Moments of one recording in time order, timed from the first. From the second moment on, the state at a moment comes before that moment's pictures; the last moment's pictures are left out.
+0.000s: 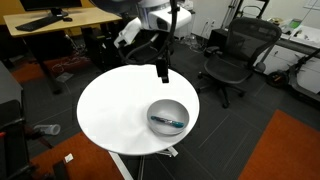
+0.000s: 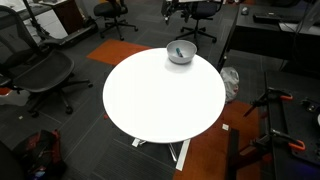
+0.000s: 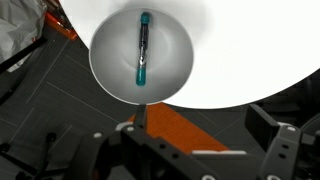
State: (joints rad) arm -0.05 0.37 -0.23 -1.89 -0.01 2.51 0.58
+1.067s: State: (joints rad) arm -0.03 -0.13 -0.09 -2.28 -0.04 2.39 0.43
